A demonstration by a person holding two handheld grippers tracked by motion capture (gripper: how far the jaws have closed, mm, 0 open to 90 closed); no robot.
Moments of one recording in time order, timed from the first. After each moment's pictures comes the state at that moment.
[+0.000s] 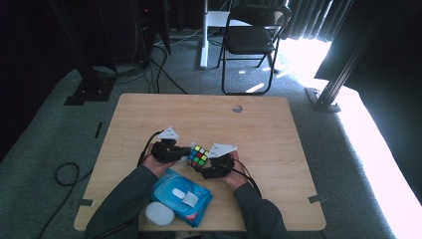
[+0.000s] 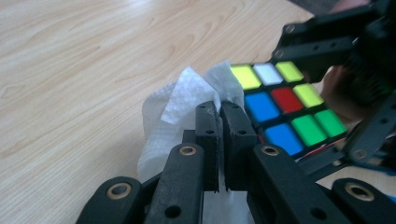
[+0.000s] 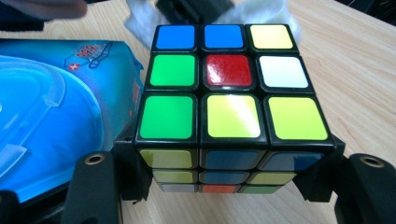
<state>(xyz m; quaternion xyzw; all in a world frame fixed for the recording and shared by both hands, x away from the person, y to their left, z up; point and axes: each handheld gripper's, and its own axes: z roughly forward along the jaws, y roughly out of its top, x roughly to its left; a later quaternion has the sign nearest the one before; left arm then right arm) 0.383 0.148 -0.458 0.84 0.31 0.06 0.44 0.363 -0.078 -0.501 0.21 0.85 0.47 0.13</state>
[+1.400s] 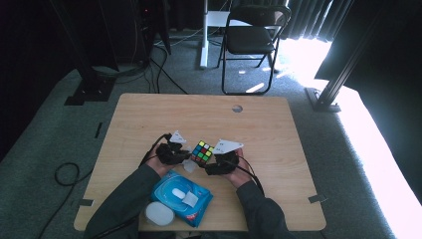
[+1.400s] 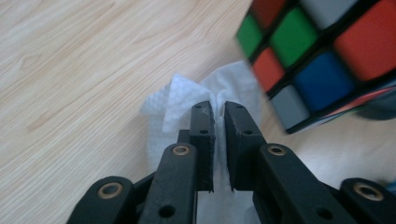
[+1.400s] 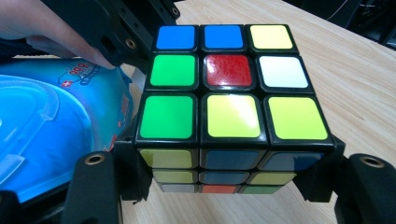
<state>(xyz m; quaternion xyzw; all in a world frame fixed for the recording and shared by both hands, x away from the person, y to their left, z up) 0.395 0.133 -0.482 0.89 0.31 0.11 0.32 0.367 -0.092 -0.489 0.22 0.83 0.48 0.14</state>
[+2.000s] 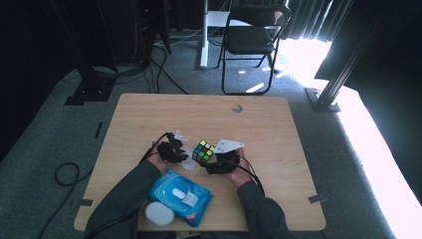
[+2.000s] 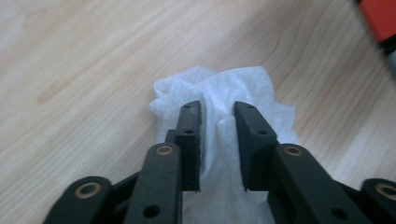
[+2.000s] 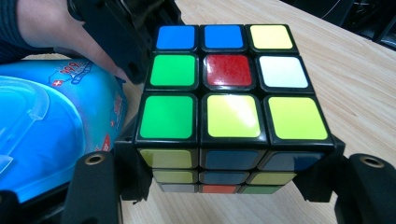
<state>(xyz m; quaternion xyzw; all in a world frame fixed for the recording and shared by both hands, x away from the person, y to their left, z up) 0.416 0.135 -0.504 0.90 0.33 0.09 0.26 0.368 -0.094 -0.490 0.23 0.83 0.48 0.14</state>
